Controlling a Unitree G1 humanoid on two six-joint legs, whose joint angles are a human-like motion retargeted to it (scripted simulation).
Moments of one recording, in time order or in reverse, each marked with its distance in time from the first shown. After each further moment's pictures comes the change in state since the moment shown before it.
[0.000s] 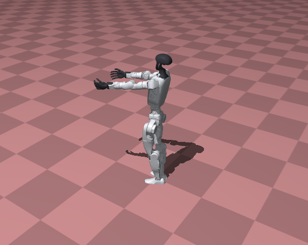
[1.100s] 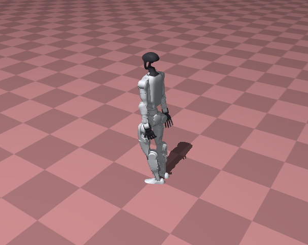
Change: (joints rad) left arm 1.215 -0.254 0.248 0.120 0.385 0.243 -0.321; right arm 1.184 -0.082 0.168 0.275 -0.632 0.089 0.069; waist 0.240 0.048 0.221; left_leg 0.080 0.065 0.269 -0.030 -0.064 -0.024; right_leg -0.022 0.023 0.266 0.045 -0.005 0.055
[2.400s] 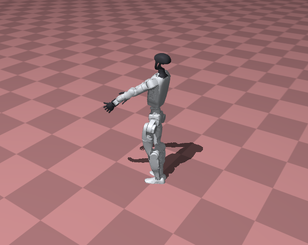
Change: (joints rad) left arm -0.888 0.219 -0.157 -0.063 -0.063 -0.001 0.129; right arm -0.854 0.202 -0.284 -0.179 0.356 0.030 0.095; waist -0.269 -0.033 -0.171; left_leg -0.072 -0.077 -0.280 0.046 0.056 0.035; right_leg 0.030 -0.031 -0.285 -0.043 0.015 -0.056
